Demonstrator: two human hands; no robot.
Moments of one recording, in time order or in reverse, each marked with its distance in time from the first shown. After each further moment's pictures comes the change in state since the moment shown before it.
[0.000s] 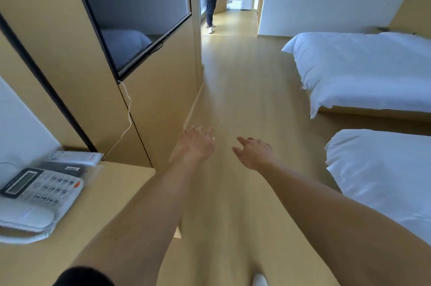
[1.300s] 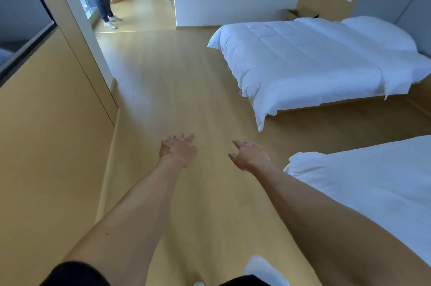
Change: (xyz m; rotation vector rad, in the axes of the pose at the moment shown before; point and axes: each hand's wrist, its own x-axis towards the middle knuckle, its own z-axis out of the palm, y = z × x) left_hand 0.591 0.172 -0.010 0.047 -0.127 0.237; right_hand 0.471 0.264 -0.127 0.056 -0.083 0.391
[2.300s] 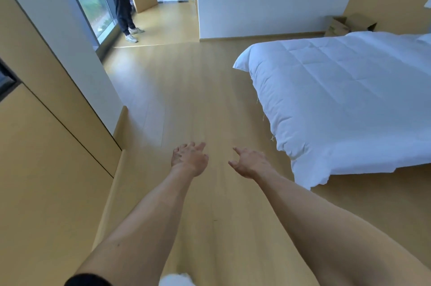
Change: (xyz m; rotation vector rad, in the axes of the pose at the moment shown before) left_hand 0.557 -0.024 -0.116 -0.095 -0.068 -0.084; right_hand 0.576 -0.045 -0.184 -0.019 -0.069 -0.136
